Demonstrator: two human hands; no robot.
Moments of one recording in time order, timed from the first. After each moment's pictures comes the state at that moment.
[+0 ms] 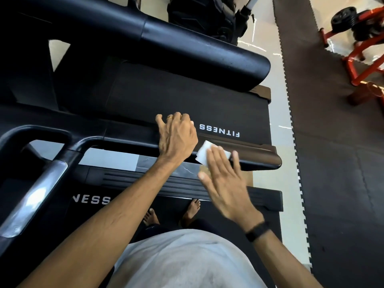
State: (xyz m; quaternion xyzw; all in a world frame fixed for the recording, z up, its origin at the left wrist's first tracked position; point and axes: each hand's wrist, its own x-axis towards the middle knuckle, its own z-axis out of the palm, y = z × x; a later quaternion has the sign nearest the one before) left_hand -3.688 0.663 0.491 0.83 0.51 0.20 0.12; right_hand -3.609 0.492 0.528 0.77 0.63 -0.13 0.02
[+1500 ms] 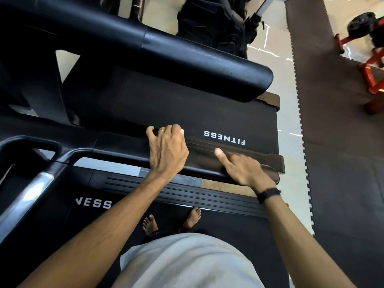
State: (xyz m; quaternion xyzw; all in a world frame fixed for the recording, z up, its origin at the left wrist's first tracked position) left_hand -3.682 0.660 0.490 0.81 0.52 0.24 0.09; right_hand -3.506 0.558 0.542 0.82 0.49 -0.29 0.11
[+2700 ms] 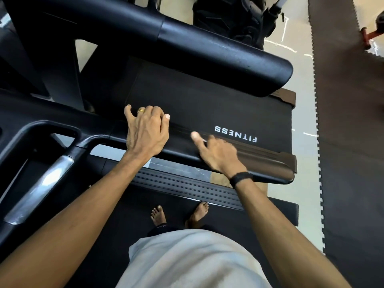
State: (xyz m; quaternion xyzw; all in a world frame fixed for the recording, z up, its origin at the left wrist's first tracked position) left_hand -3.753 0.702 0.496 0.82 0.54 0.18 0.06; right_hand -3.582 0.610 0.527 0.82 0.52 -0.24 0.03
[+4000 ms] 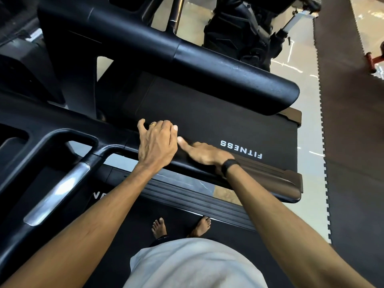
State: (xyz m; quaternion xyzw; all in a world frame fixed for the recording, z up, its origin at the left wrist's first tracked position) left_hand -3.756 0.703 0.492 0.80 0.55 0.24 0.06; right_hand -3.607 0.665 0.543 0.71 0.53 -0.46 0.08
